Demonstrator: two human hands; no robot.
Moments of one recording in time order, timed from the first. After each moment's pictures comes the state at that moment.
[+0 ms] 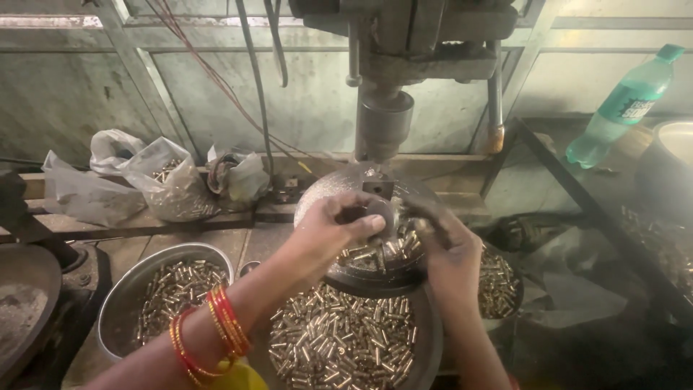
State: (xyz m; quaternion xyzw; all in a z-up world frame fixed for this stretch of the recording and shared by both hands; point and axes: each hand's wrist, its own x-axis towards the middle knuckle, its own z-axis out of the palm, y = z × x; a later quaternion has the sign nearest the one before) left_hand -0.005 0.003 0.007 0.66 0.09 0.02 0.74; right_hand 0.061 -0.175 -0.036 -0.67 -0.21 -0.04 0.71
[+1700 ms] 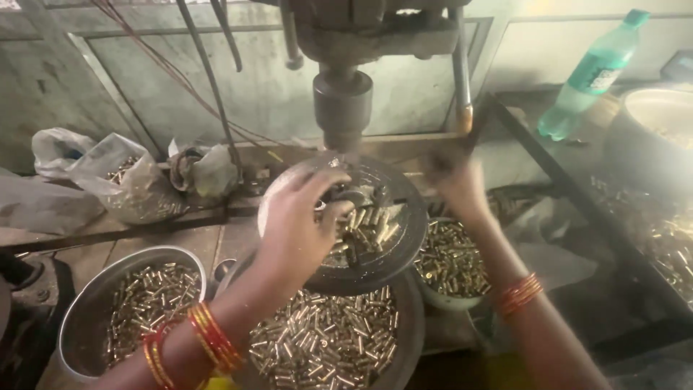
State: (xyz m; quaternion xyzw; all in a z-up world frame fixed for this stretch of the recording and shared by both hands) left_hand -0.004 -0.014 0.007 0.89 0.01 0.31 0.34; right_hand 0.223 -0.204 -0.060 -0.78 -0.23 -0.04 0.58
